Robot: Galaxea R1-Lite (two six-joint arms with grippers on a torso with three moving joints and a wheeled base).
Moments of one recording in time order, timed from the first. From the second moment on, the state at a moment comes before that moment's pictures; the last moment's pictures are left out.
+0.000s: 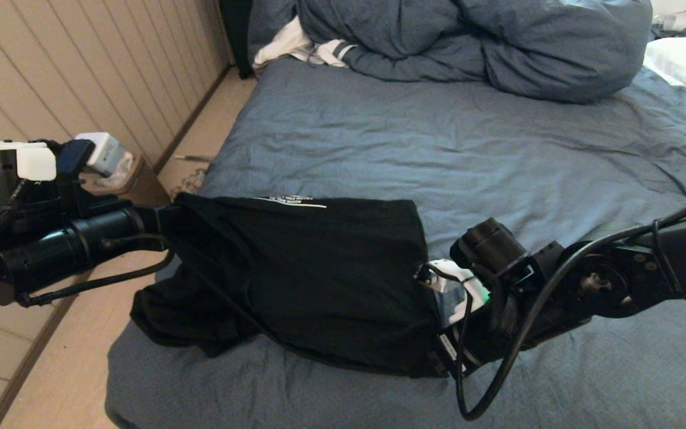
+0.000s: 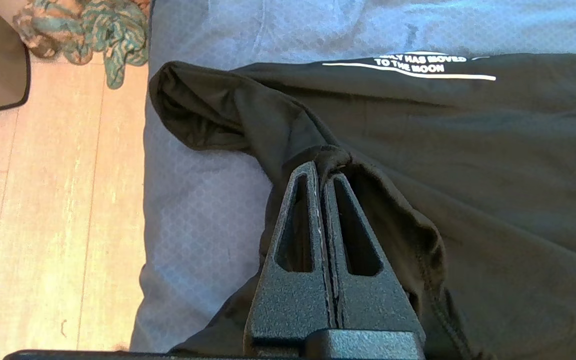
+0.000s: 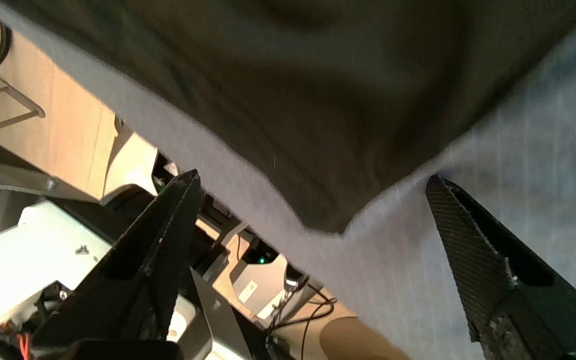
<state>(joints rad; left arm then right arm) -0.23 1.51 -0.78 -0.50 -0.03 -0.06 0.56 1.81 -1.11 0.37 0.21 0.06</state>
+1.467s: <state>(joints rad) -0.22 1.62 -1.21 -0.41 0.02 -0.06 0.54 1.81 -1.58 0.38 0.07 0.09</state>
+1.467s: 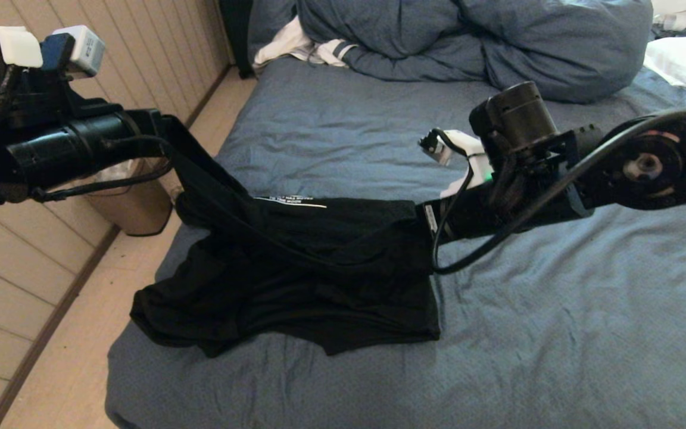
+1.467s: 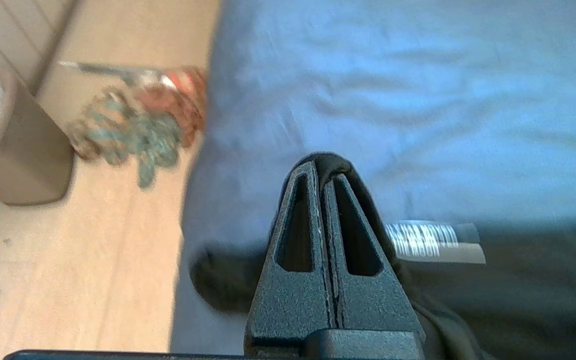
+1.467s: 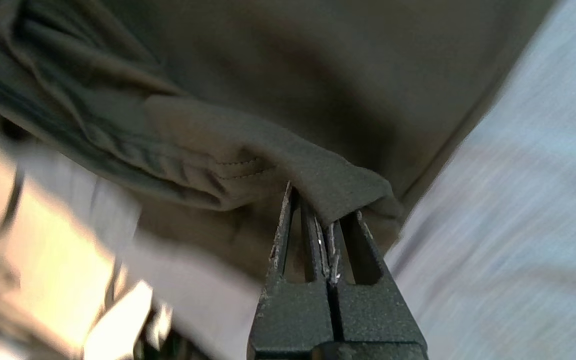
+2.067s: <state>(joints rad) -0.17 2.01 -1.79 -0.44 0.19 -0.10 0.44 2.14 -1.96 0.05 -0.14 0.12</state>
